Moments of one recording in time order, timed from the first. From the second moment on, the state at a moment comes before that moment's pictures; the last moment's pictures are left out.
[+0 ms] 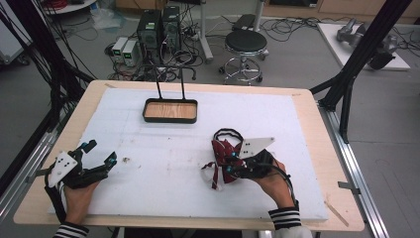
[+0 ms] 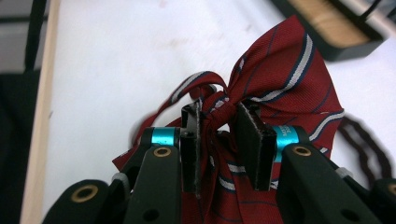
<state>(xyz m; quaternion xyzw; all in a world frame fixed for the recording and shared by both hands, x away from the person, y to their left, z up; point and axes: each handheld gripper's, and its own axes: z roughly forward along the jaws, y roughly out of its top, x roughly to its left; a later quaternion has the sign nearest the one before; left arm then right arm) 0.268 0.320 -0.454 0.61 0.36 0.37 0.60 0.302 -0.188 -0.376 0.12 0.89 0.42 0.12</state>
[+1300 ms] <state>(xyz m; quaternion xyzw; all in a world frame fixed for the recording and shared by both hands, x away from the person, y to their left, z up) 0.268 0.321 -0.455 0.61 0.36 0.37 0.61 0.346 -0.157 -0.327 0.25 0.76 0.55 0.24</state>
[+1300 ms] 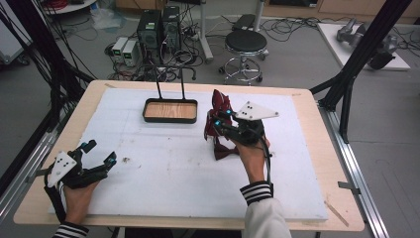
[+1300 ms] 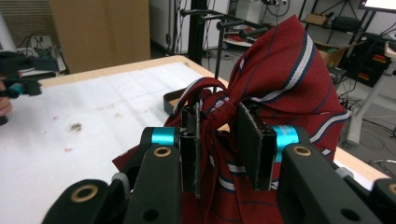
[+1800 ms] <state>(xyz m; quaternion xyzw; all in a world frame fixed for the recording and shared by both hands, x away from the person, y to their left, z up) 0.268 0.322 -0.455 0.60 0.36 0.36 0.61 0.380 -0.142 -0.314 0.28 0.74 0.56 0.25</state>
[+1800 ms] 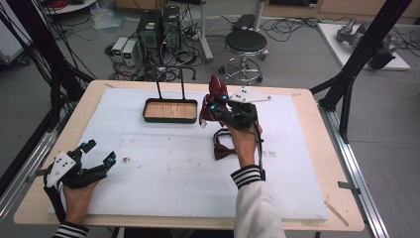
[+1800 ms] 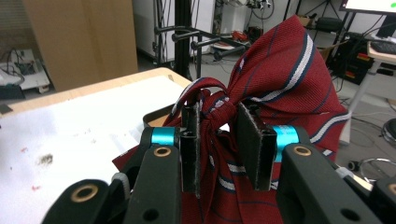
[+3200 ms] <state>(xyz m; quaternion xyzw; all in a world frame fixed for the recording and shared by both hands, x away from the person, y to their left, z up) 0.269 0.323 -0.455 0.60 0.37 0.36 0.61 0.456 -0.102 -0.286 0.27 0.73 0.57 0.26</state>
